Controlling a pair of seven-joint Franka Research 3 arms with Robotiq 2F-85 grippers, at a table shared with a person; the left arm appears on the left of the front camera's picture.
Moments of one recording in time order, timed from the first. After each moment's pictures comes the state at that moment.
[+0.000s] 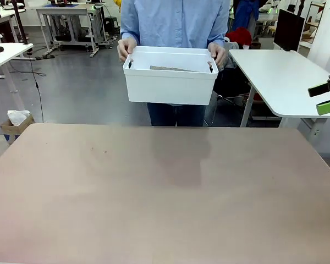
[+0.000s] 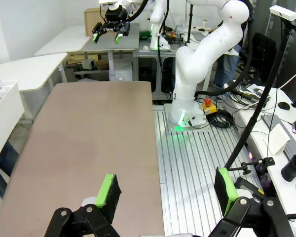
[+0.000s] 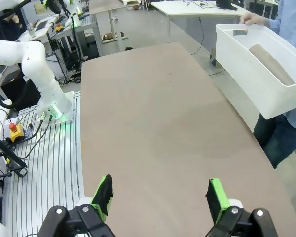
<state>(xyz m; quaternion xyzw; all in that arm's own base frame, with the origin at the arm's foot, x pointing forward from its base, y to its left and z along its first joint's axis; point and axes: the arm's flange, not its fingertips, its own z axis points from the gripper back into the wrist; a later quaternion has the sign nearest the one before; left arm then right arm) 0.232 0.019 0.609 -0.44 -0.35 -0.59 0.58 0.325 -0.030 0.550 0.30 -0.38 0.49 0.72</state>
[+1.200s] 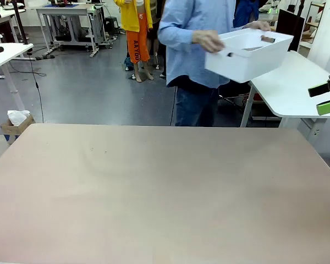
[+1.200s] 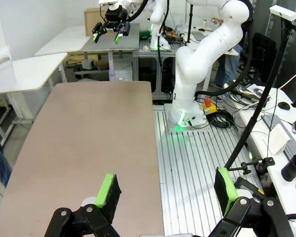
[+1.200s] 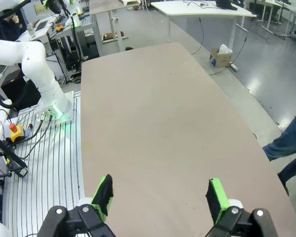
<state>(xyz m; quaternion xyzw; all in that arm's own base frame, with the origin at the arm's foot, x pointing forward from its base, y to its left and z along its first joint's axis) 0.232 0.019 0.609 -0.44 -0.35 -0.59 0.58 0.325 -0.030 0.550 0.30 -0.38 0.49 0.72</state>
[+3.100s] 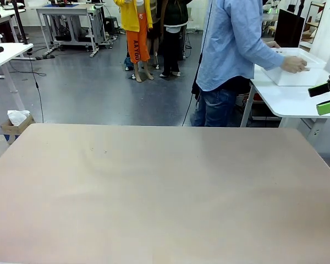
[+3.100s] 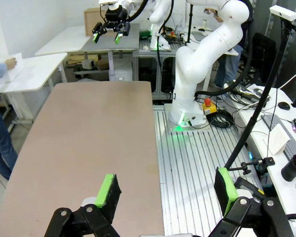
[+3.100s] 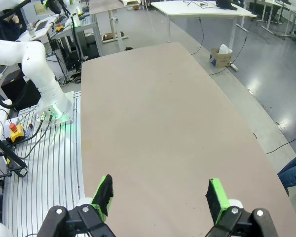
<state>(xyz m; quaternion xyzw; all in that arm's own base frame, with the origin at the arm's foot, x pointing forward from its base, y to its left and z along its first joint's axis) 0.232 0.019 0.609 -0.44 -0.35 -0.59 0.58 0.325 -0.030 0.550 0.30 -0.38 0.49 0.72</state>
